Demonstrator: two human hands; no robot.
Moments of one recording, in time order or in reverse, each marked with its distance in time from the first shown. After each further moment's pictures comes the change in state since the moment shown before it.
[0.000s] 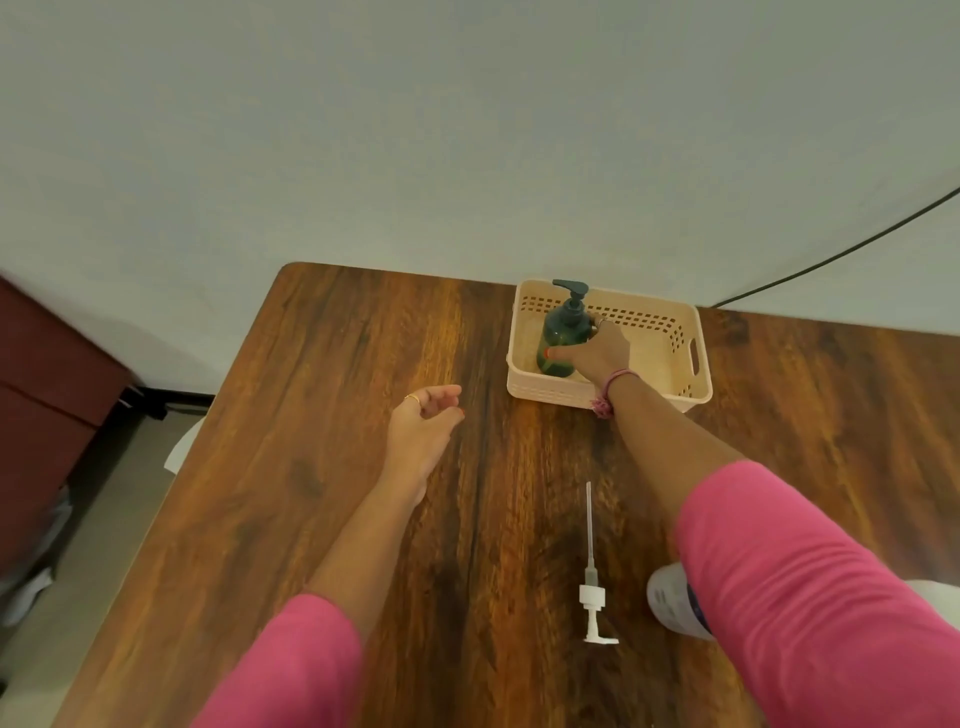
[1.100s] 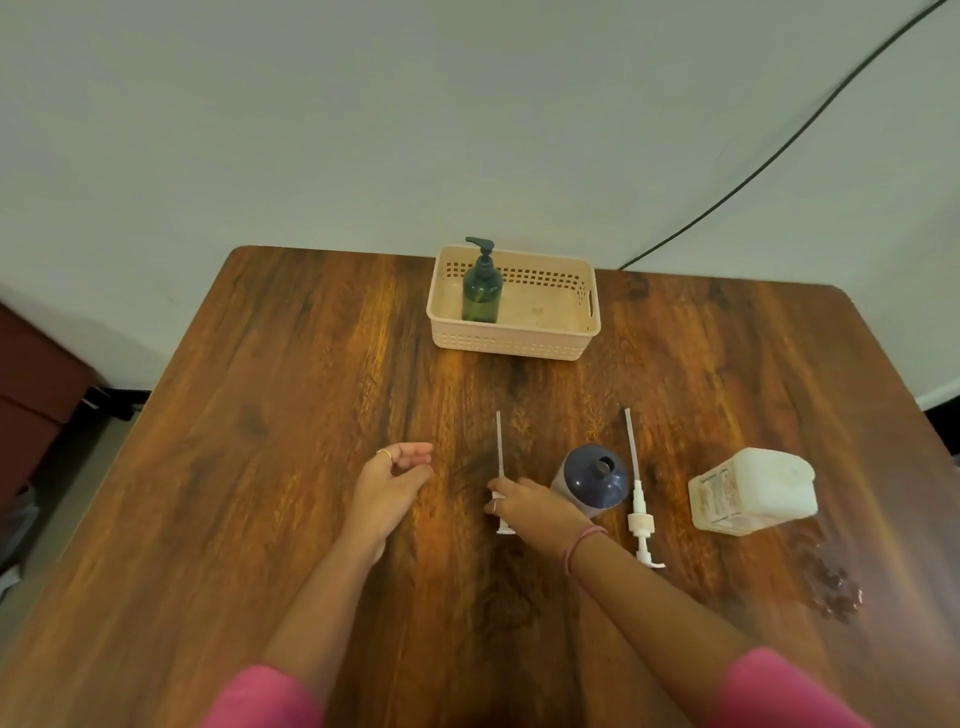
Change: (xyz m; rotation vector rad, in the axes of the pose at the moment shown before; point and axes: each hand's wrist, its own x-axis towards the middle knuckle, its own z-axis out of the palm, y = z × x) left_hand -0.141 -0.071 0.034 0.119 -0.111 -0.025; right_hand -0.222 0.156 -0.020 -1.041 -0.544 -0.739
